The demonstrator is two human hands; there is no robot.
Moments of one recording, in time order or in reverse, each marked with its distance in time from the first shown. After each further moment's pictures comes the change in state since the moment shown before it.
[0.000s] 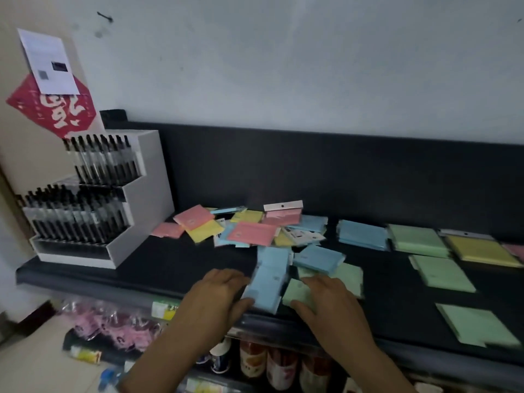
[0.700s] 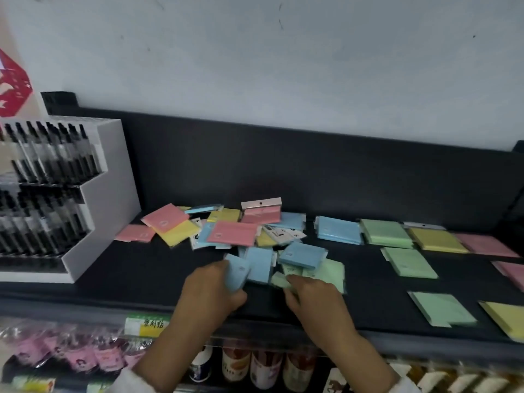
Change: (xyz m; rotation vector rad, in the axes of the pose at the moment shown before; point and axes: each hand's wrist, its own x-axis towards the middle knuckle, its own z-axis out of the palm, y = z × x) left_hand 0.037 0.003 -0.002 -0.189 -0.094 -0.299; right_hand 0.018 -0.006 0.022 -0.217 0.059 0.018
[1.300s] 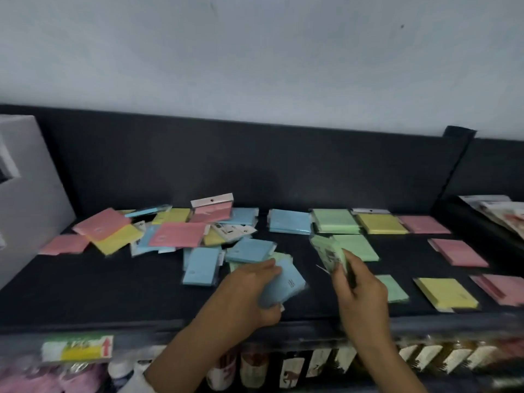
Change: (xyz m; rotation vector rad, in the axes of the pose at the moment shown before) left_hand -0.006 0.107 0.034 -0.215 -0.191 0.555; right_hand -0.055 0.098 -0.046 0.570 0.487 0.423
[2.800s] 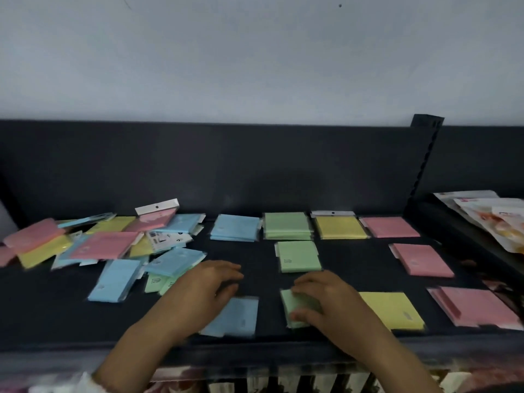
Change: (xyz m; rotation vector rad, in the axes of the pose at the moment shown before) left_hand 0.084 0.045 0.065 0.174 0.028 -0.088; right_hand 0.073 0.095 -0.095 -0.320 -0.688 -0.317
